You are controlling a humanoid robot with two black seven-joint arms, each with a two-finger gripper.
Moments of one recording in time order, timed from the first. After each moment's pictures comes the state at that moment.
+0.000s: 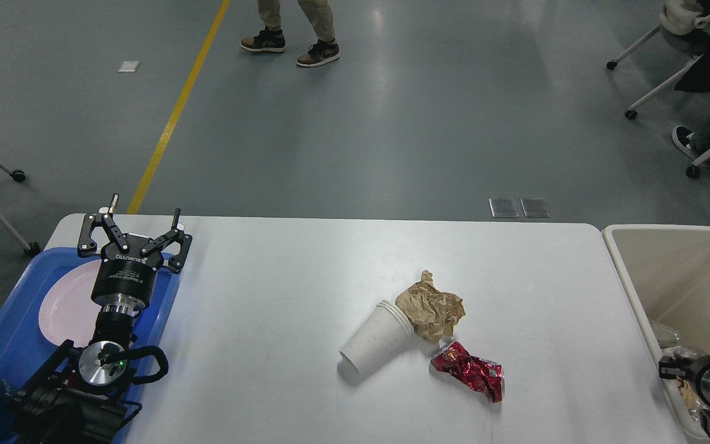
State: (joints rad) left arm -0.39 0.09 -1.39 -0.63 0.08 -0.66 -0.25; right arm 0.56 -0.36 -1.09 0.13 -0.36 -0.10 0.04
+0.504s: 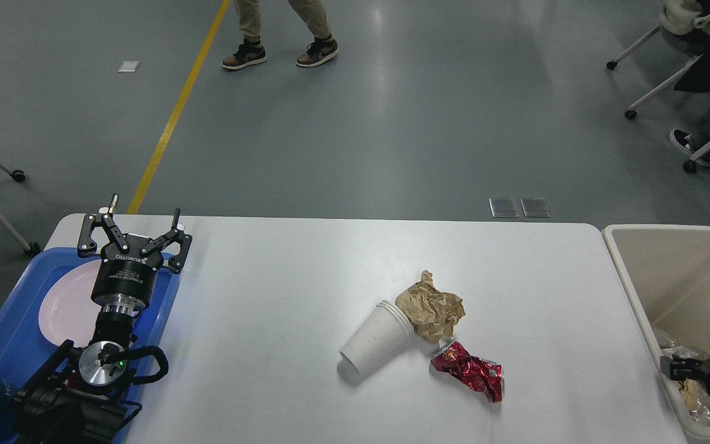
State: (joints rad) left arm -0.39 0.09 -1.39 -0.64 0.08 -0.66 -0.25; right arm 0.57 -0.39 -1.09 0.14 -0.36 -0.10 0.04
